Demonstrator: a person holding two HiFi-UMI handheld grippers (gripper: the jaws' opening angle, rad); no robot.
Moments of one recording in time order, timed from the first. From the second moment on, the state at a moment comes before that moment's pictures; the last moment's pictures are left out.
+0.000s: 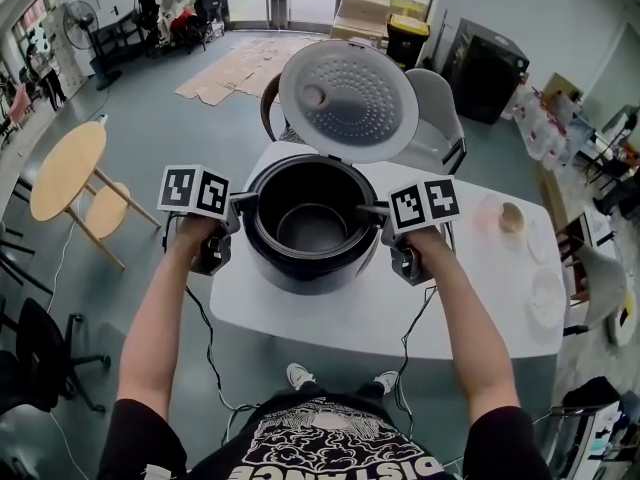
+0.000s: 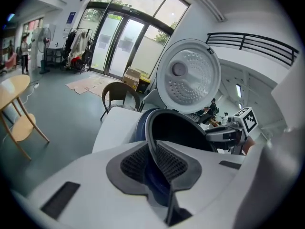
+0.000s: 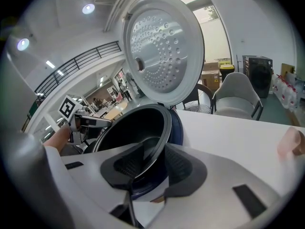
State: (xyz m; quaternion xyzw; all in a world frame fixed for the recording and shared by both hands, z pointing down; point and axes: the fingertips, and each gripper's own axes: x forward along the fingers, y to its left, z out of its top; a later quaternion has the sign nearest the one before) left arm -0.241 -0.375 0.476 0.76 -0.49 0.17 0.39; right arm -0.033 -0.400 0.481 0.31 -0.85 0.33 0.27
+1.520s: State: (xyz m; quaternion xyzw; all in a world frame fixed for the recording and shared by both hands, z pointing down) left arm -0.245 -0.369 0.475 0.74 -0.46 0.03 0.50; right arm -0.028 -0.406 0.481 0.31 -0.83 0.41 0.19
